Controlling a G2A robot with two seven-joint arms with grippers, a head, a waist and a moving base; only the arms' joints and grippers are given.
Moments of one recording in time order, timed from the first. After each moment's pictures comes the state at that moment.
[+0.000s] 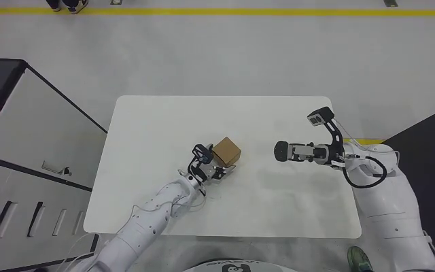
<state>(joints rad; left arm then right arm) 1.28 -1.27 -0.82 -1.14 1.26 -0.23 0.35 -1.33 -1.01 1.45 -1.51 0.63 -0.39 1.43</state>
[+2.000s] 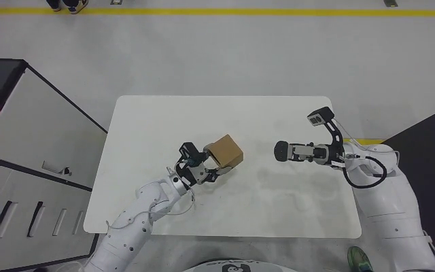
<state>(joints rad) 1.53 -1.18 -1.12 -1.61 1.31 -0.52 0.17 -1.33 -1.01 1.45 -1.51 0.63 -0.39 1.43</state>
